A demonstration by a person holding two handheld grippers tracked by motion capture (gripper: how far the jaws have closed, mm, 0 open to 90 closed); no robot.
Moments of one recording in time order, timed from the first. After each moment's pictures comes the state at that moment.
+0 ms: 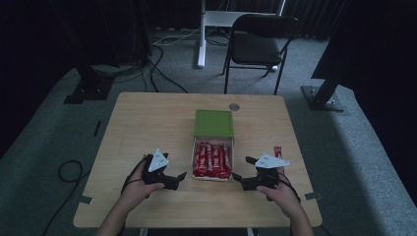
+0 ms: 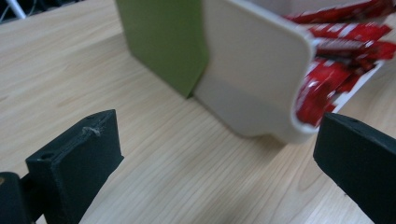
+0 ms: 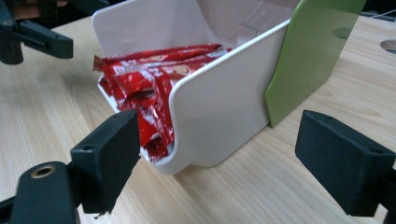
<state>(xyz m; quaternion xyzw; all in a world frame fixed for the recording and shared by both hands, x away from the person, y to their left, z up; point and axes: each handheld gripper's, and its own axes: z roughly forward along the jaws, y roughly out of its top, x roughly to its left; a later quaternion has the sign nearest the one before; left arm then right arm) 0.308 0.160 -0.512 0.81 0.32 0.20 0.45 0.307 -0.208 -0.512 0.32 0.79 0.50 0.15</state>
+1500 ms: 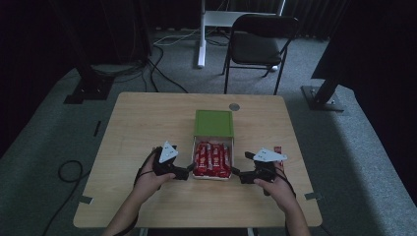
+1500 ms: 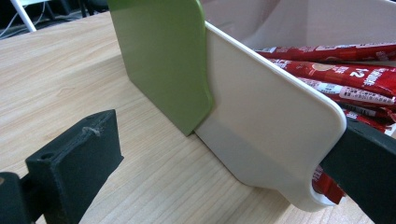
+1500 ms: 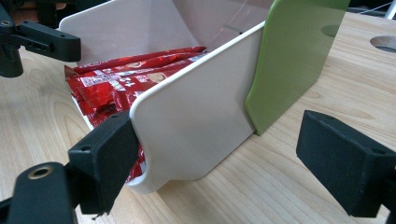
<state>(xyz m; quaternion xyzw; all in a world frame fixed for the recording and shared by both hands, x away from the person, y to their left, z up) 0.334 0.139 -0.514 0.79 0.34 0.21 0.46 0.327 -0.205 -0.518 0.34 0.78 0.50 0.15</state>
